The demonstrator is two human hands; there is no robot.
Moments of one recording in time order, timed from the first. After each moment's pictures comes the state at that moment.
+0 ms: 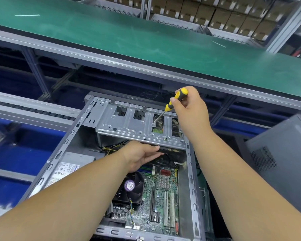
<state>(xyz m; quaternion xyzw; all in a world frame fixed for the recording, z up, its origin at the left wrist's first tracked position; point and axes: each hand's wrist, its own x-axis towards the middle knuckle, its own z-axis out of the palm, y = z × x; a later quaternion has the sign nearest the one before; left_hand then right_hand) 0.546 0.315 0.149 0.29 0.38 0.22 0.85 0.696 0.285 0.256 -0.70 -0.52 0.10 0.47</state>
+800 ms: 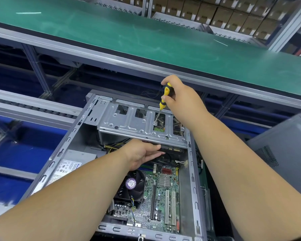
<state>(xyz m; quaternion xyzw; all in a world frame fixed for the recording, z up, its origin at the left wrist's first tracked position) 0.545 0.314 0.151 0.31 0.39 0.21 0.84 0.695 0.312 0.274 -0.72 -0.65 0.03 0.26</state>
